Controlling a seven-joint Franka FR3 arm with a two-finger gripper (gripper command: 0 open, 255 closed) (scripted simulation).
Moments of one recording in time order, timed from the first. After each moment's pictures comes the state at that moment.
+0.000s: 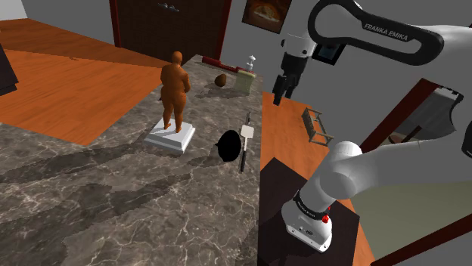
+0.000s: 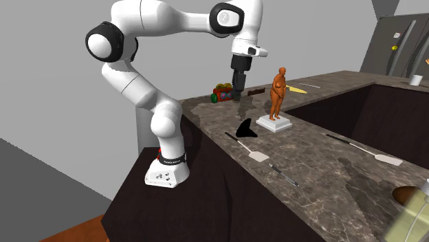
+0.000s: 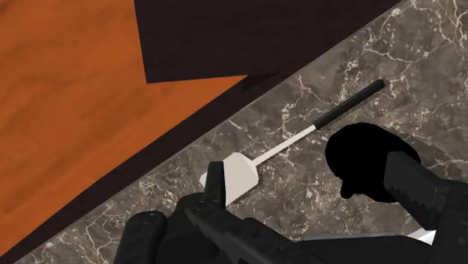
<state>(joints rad) 0.02 -0.74 -0.04 -2.33 -0.06 1.47 0.02</state>
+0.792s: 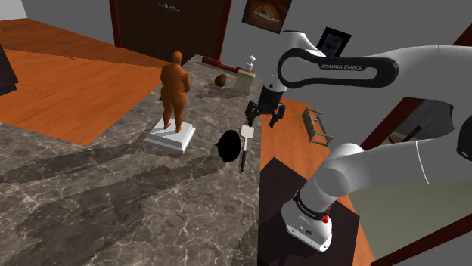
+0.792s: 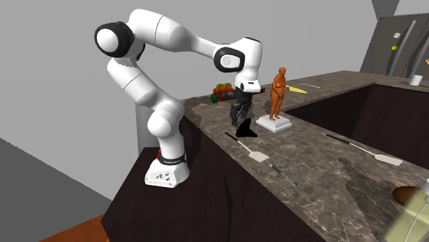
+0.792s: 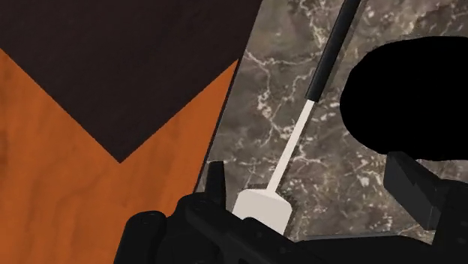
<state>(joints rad) -0.12 -0.70 0.10 -2.63 0.10 1.85 0.58</state>
